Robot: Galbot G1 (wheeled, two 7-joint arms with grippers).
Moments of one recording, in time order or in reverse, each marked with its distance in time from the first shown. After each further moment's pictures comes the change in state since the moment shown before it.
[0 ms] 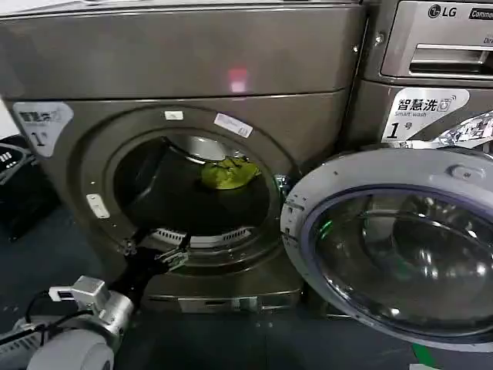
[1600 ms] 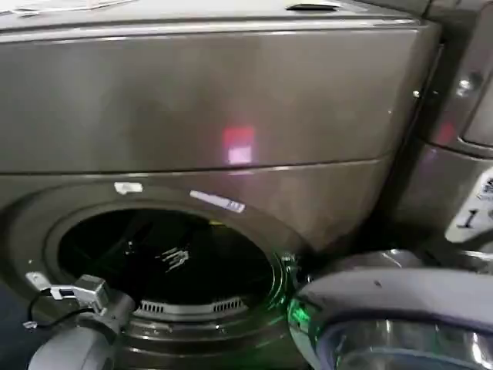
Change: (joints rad) left arm -0.004 -0.005 0.002 0.003 0.003 -0.009 0.000; right arm -0.011 0.002 0.023 0.005 0.002 -0.001 -0.003
